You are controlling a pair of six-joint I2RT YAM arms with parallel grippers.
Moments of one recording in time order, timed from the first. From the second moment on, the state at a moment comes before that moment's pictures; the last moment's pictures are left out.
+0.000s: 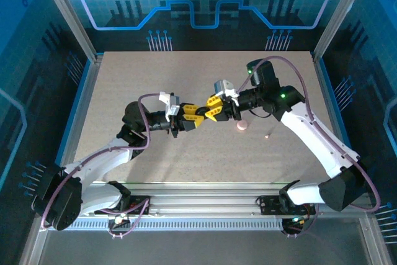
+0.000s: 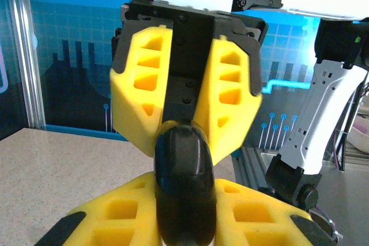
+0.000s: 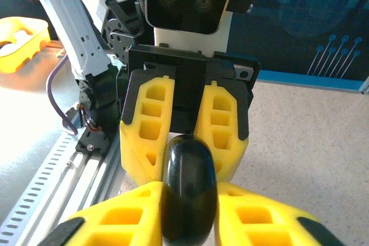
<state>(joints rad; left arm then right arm) -0.50 1.17 0.61 0.78 0.89 -0.25 0.50 1.34 1.35 -0.67 -1.02 -0.68</state>
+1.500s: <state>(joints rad) -0.50 1.03 0.68 0.19 0.77 0.20 0.65 1.41 1.48 -0.88 -0.73 -0.90</state>
